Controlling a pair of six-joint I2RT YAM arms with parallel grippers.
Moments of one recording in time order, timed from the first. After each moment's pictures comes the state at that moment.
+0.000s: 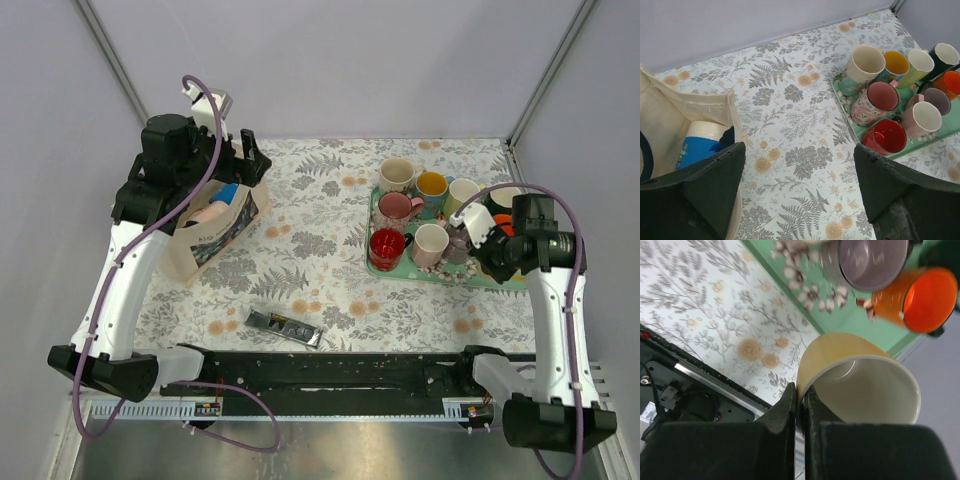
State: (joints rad) left arm -0.26 1.26 1.60 -0.66 0.26 -0.09; right arm -0.04 0.97 1.22 -1.29 -0.20 -0.86
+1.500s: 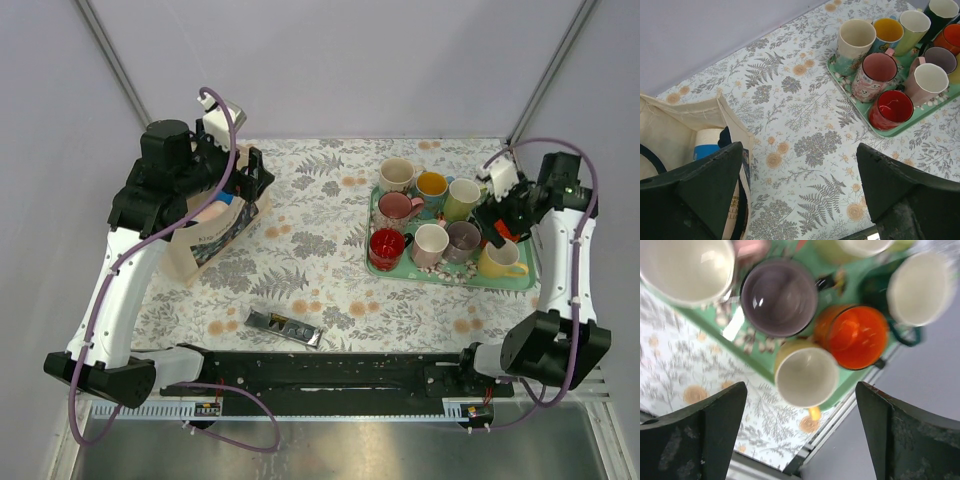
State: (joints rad) left arm -0.28 1.23 1.59 -0.72 0.36 0.11; right arm -0.31 1.35 1.30 -1.07 -0.34 -0.99
